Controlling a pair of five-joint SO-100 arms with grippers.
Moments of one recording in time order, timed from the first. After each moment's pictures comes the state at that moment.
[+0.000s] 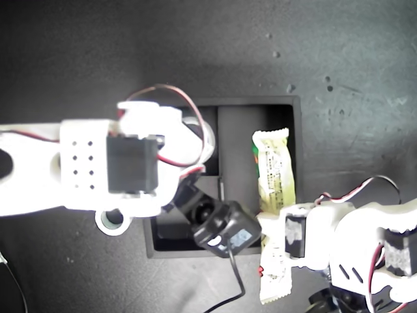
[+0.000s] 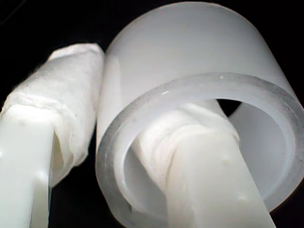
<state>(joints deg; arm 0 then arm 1) 1.1 51.5 33.6 95.6 -56.0 -12.6 51.0 28.5 79.8 15.5</state>
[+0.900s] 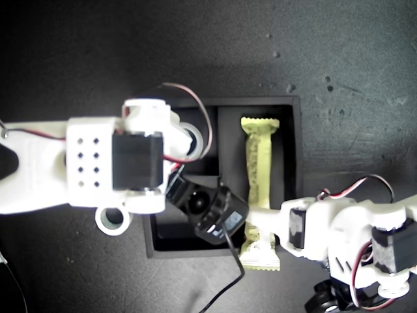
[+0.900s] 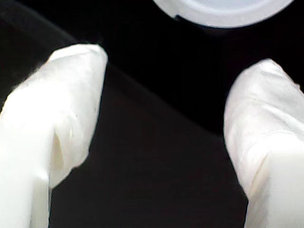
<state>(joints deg) 1.1 59.3 42.4 104.1 -62.1 -12.6 51.0 32.6 88.9 15.8</state>
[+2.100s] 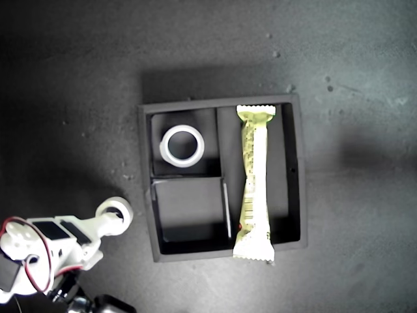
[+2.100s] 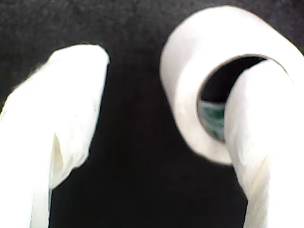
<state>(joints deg) 32.2 103.0 116.6 50.6 -91.8 3.8 161.2 124.6 77.9 68.6</state>
